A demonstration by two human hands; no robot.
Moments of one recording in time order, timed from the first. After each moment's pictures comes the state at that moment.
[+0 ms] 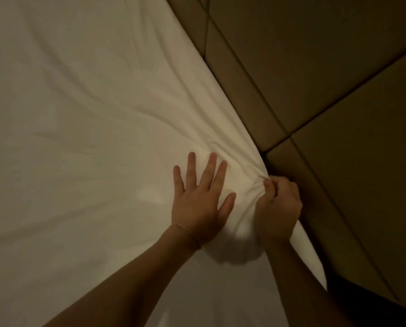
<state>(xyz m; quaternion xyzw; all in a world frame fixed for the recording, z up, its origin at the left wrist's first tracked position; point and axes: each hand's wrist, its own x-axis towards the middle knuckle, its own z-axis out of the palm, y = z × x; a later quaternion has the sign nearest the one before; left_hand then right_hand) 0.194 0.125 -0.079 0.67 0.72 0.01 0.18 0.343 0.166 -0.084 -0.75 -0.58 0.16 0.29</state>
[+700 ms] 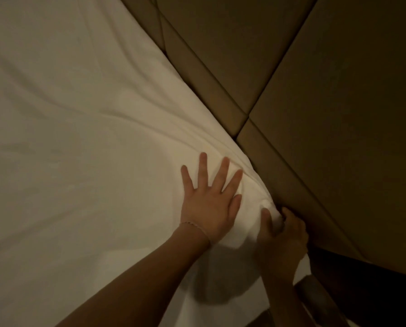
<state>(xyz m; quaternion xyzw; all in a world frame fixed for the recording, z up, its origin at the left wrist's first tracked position) 0.257 0.123 -0.083 0.75 0.64 -0.04 0.14 0.412 0.081 -0.089 -0.84 -0.48 0.16 0.22</state>
